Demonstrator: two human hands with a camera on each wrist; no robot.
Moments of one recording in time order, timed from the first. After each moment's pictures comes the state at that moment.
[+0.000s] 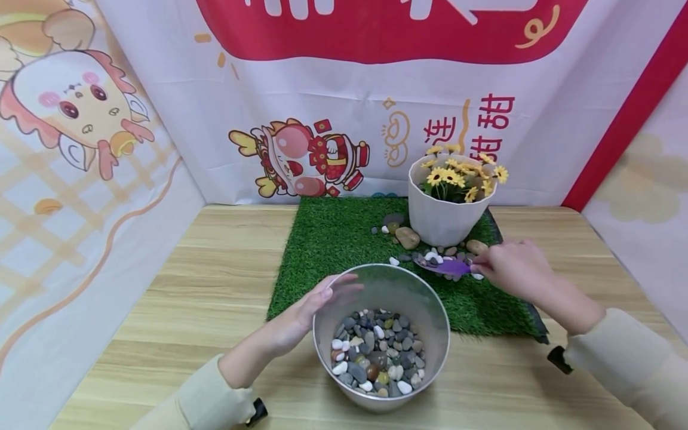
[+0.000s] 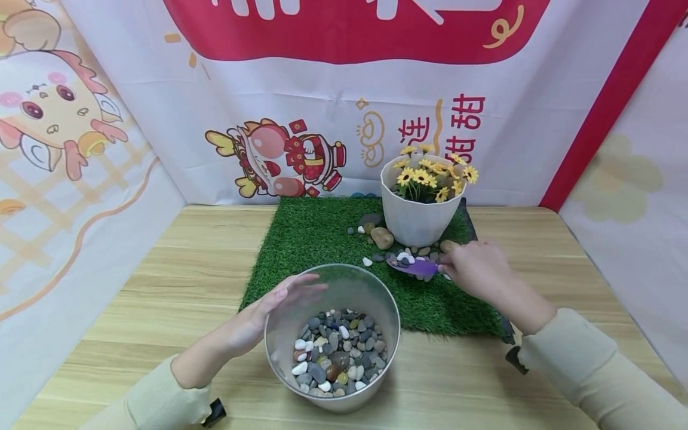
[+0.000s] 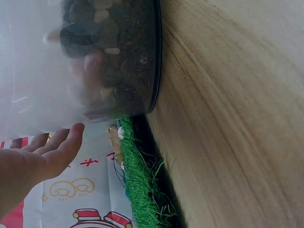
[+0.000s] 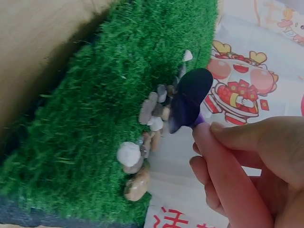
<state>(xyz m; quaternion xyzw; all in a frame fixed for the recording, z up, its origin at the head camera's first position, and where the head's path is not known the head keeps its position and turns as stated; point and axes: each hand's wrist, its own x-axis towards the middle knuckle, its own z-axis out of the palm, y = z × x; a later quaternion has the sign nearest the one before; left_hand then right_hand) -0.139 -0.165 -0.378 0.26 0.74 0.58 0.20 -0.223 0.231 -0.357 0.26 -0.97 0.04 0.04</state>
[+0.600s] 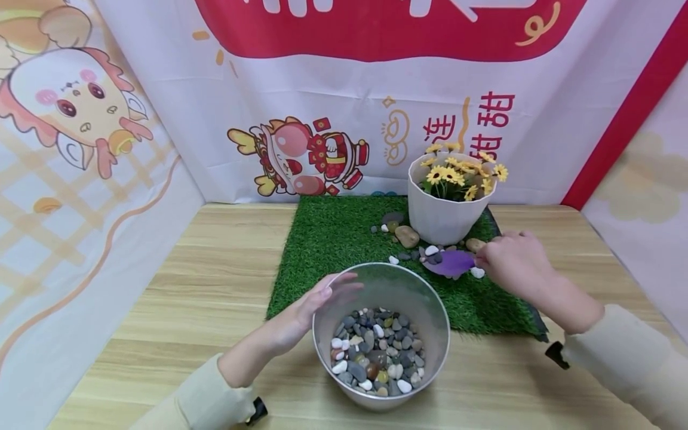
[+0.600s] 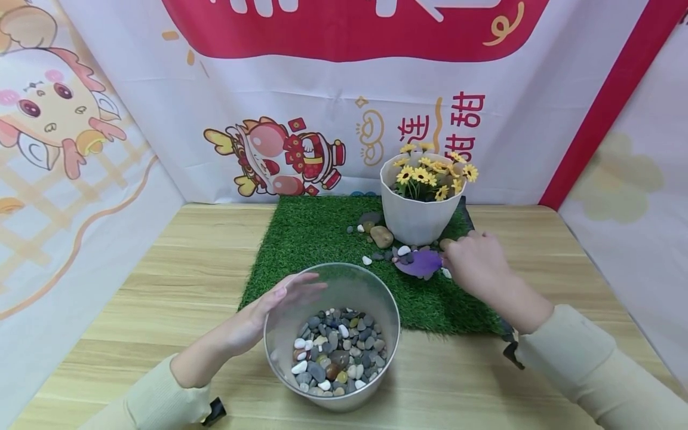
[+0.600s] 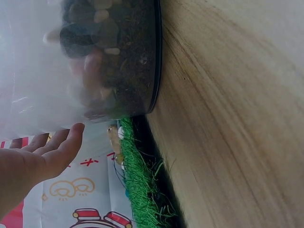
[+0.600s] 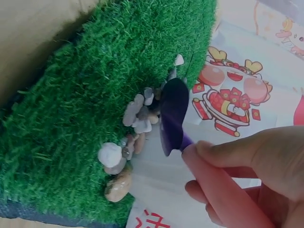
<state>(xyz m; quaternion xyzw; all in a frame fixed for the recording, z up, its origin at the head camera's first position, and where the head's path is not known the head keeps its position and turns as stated) -0.140 -0.165 -0.379 0.26 0.74 0.59 0.21 -0.216 0.227 -0.351 0.27 -0.96 -0.02 0.13</state>
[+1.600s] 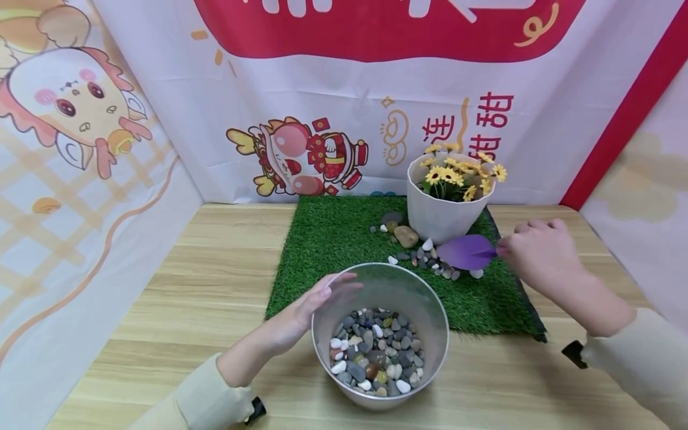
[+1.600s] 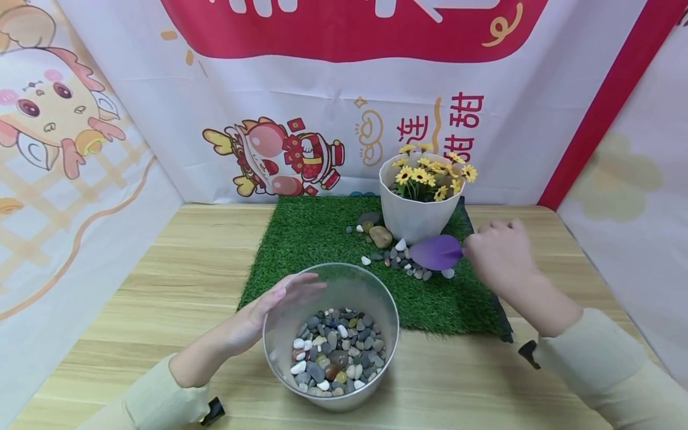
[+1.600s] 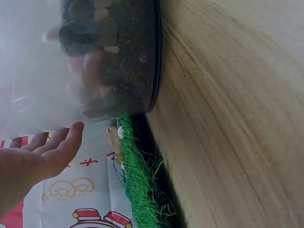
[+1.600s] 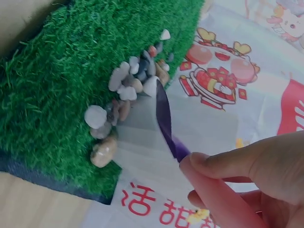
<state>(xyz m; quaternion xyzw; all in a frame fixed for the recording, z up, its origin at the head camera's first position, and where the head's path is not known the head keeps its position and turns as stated) -0.140 -0.165 -0.379 0.26 0.74 0.58 0.21 -0.205 0.248 -0.330 0.23 -0.96 -0.04 0.17</state>
